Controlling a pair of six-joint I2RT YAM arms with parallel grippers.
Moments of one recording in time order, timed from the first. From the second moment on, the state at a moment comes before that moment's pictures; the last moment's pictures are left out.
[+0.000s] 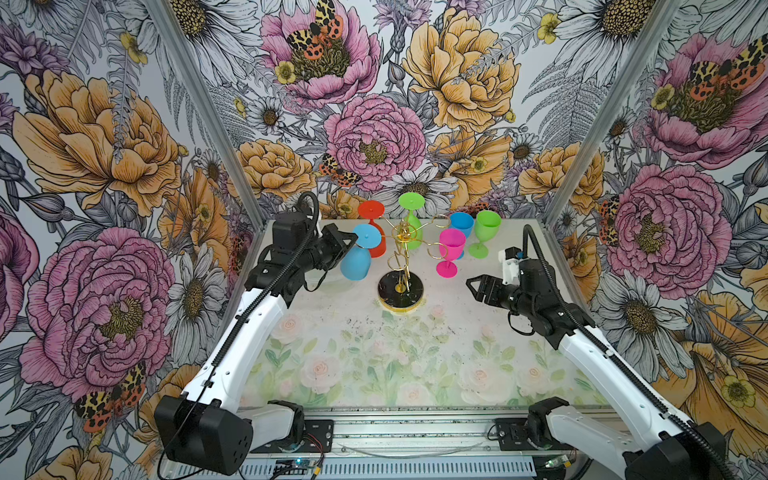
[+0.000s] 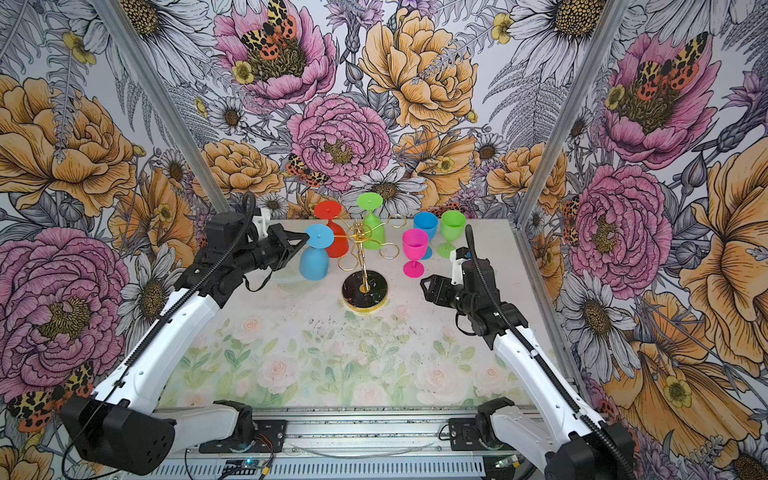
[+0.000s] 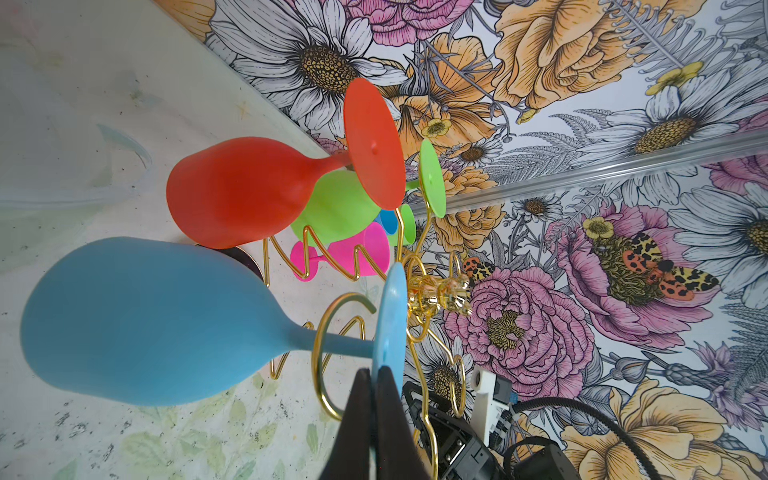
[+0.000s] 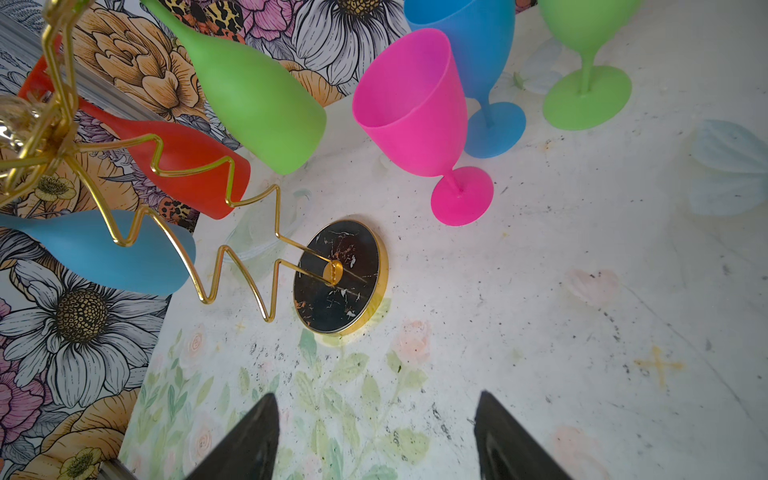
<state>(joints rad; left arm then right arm) -0.22 1.24 1.25 -0.39 0.44 -1.02 0.27 1.03 0.84 -0.43 -0.26 0.50</state>
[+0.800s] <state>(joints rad) -0.23 1.27 1.27 -0.37 0.49 -1.16 0.27 1.03 0.82 -0.42 -0.26 0.51</state>
